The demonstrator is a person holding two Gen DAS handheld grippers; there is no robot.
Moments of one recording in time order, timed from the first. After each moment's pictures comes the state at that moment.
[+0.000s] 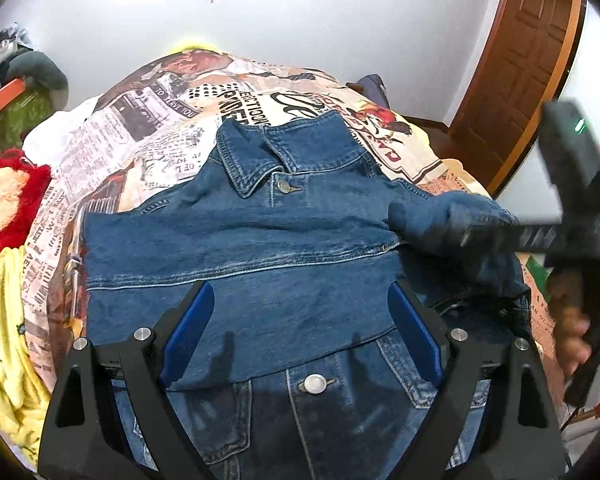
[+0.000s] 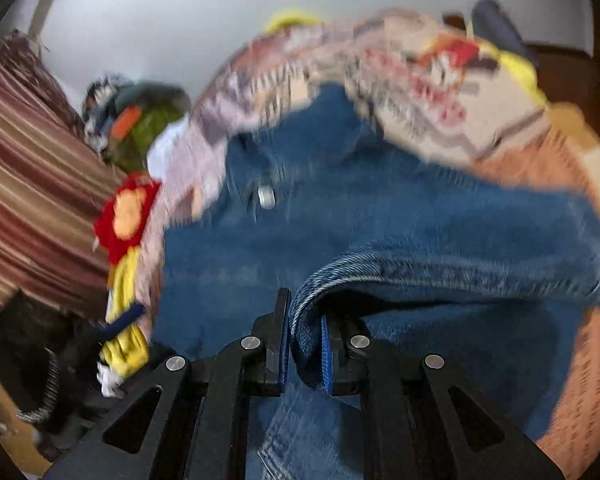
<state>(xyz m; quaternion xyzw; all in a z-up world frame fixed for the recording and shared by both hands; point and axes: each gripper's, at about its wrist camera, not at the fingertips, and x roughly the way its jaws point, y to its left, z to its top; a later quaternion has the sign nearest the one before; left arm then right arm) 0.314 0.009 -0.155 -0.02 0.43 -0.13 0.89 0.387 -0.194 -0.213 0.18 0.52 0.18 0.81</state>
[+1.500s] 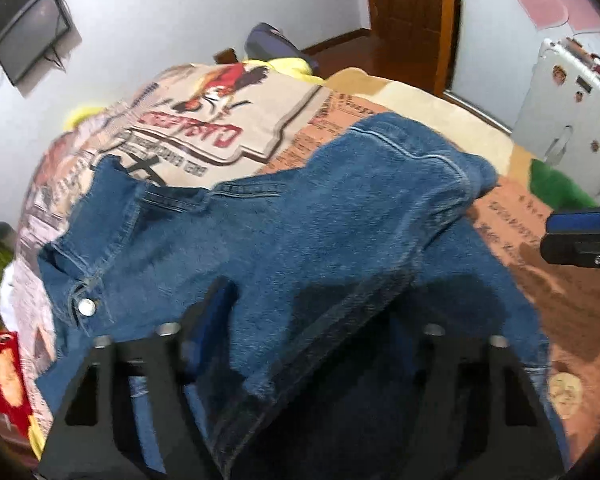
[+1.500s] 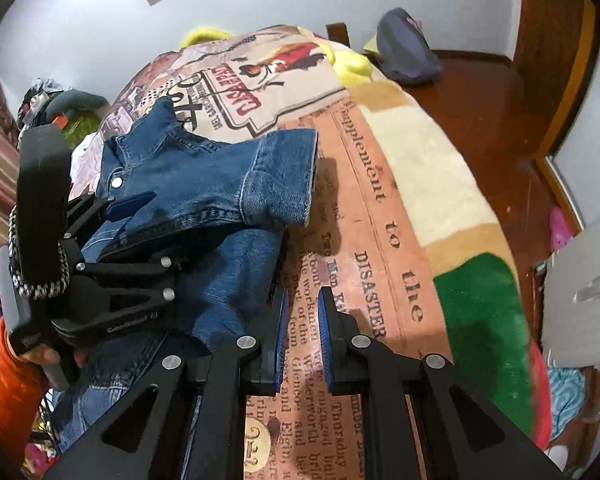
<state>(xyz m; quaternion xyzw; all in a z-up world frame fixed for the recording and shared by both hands) 0.371 -0.217 -0.208 0.23 0.44 -0.21 0.84 0.309 -0.373 -0.220 0.13 0.51 0.04 0.85</state>
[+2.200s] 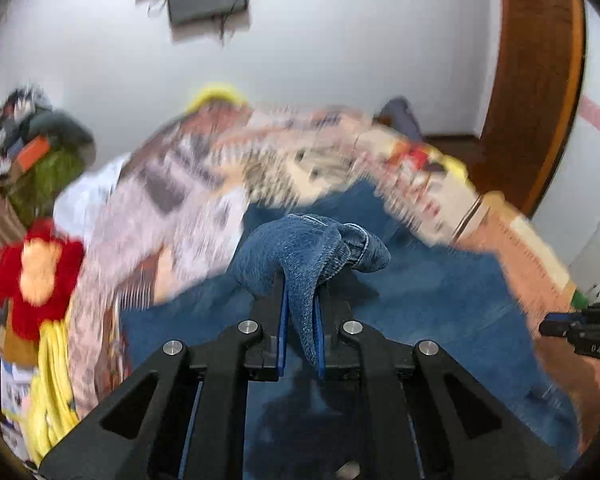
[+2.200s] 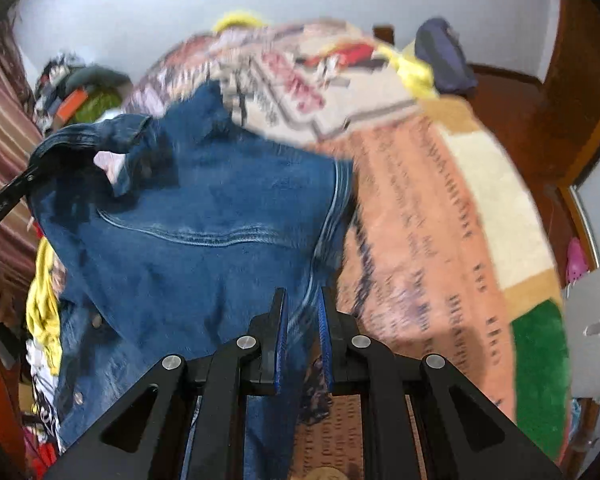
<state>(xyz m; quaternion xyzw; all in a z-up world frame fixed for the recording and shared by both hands) 0.375 -0.002 -0.127 0.05 0.39 -0.06 0.92 0.345 -0.302 -0.225 0.08 0.53 0.08 0.84</state>
